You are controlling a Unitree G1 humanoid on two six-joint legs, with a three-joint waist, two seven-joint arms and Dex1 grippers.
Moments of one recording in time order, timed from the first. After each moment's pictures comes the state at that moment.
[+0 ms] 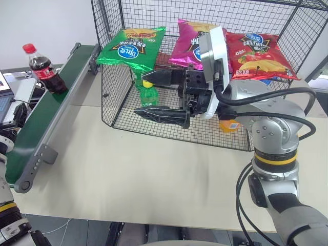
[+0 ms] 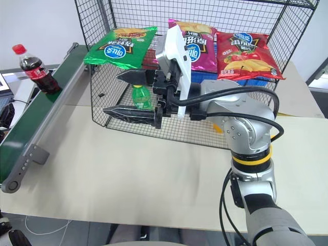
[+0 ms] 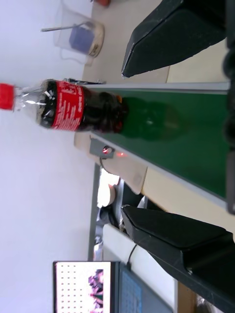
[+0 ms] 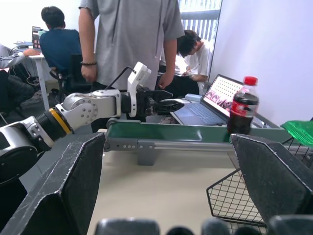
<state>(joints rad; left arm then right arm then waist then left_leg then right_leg) -0.23 0.68 0.76 0.15 -0.48 0.37 -0.43 -0.90 -0.38 0.07 -0.36 0.73 0.84 0.83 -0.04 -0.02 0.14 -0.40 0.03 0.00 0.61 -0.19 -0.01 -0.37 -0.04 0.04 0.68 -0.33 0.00</state>
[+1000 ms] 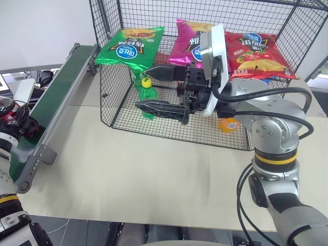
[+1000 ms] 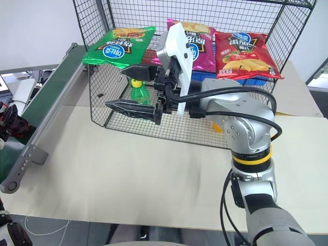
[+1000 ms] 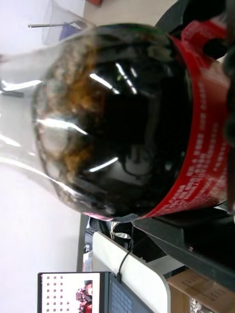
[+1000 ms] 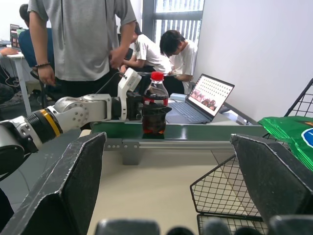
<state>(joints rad) -0.26 0.72 0.71 0.28 -0.48 0.29 -0.45 -0.90 -0.38 0.07 -0.37 0.71 0.83 0.78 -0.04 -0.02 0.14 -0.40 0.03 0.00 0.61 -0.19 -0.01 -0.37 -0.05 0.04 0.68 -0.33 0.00</state>
